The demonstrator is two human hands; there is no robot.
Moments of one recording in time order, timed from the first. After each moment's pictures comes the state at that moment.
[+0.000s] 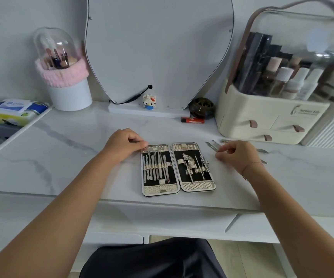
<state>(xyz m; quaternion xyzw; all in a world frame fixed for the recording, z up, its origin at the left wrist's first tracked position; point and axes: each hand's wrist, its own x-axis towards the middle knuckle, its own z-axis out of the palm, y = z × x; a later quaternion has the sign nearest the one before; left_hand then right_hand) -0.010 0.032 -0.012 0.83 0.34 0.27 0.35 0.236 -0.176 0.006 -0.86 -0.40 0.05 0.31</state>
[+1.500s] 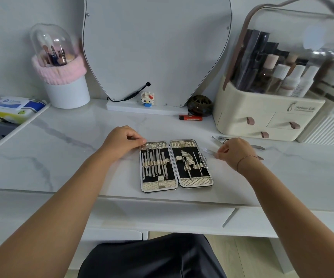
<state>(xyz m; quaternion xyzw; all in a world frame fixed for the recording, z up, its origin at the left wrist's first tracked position) -0.010 0.031 -0.011 0.83 0.35 0.27 0.36 0.226 -0.172 0.016 -0.91 -0.38 0.06 0.18</state>
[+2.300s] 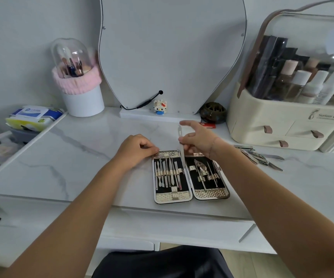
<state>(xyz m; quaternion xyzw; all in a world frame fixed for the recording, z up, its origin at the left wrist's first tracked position) -0.010 0.034 -0.011 0.83 0.34 0.26 0.34 0.180 -0.071 0.030 -0.67 -0.43 0.40 0.45</state>
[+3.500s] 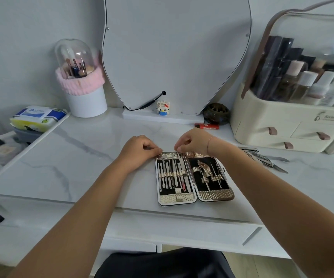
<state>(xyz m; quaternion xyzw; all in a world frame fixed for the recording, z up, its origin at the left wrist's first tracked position) -0.009 0.034 -0.012 0.83 0.35 0.26 0.35 0.178 -0.056 0.032 -0.72 -0.63 0.21 0.19</state>
